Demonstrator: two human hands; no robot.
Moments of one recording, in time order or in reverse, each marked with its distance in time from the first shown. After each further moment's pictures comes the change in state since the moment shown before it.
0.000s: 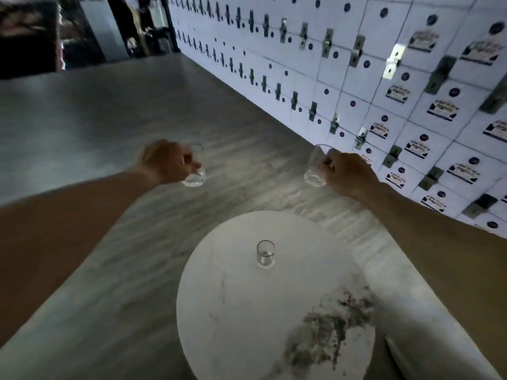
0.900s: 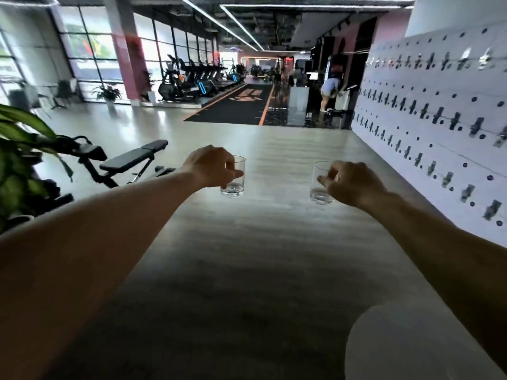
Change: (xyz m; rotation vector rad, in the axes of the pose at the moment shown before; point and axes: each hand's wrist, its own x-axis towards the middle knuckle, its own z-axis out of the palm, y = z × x) left_hand -0.328 -0.314 -0.209 0.081 0.258 -0.510; right_hand -0.115 -0.519 0.034 0.113 -0.089 -0.640
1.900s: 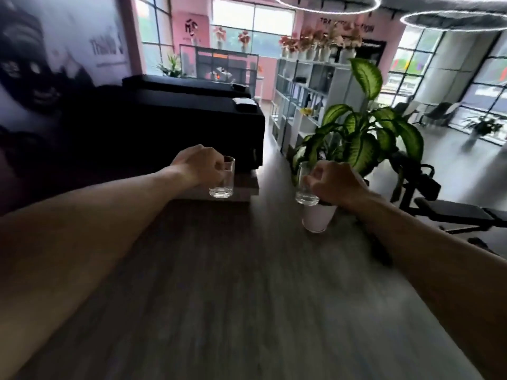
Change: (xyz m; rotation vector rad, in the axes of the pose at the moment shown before) left_hand -0.364 -0.490 -0.173 0.365 0.235 -1.323; right_hand 0.046 -0.754 0.283 0.400 -0.470 -1.269
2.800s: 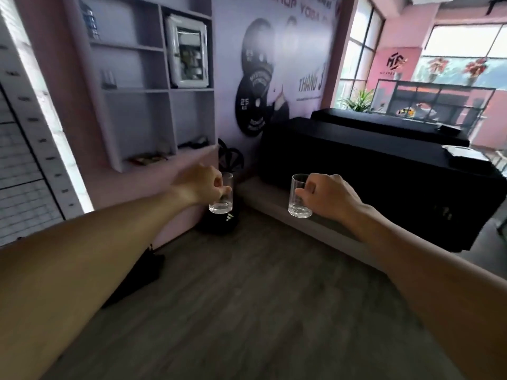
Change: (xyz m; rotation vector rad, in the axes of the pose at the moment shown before) left_hand -0.029 -0.502 -0.095 0.207 0.103 -0.706; right_hand 0.252 -0.502 0.271 0.187 -0.257 -0.664
